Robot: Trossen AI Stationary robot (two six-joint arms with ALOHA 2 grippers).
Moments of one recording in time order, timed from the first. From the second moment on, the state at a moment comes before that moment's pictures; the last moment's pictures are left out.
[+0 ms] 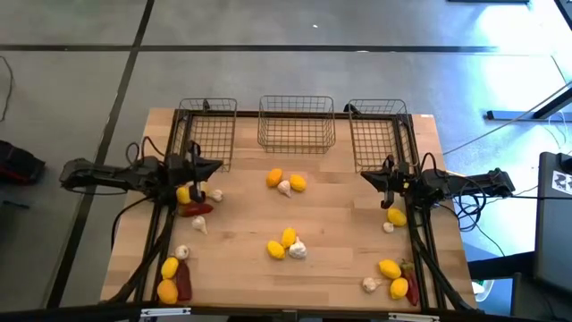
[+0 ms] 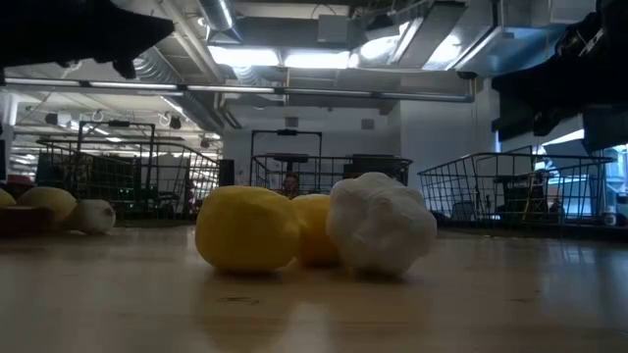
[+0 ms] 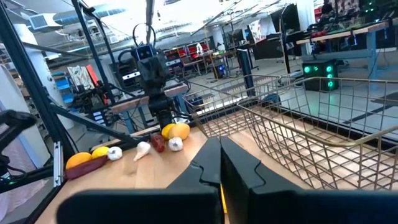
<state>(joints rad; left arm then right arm) -0.05 0.28 0.09 0.46 -0.30 0.09 0.16 0.03 0.01 0.13 0.39 0.23</state>
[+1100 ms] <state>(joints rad) 0.11 1.12 0.77 0.23 -0.30 0.01 0.16 0.03 0.01 0.35 0.44 0.04</state>
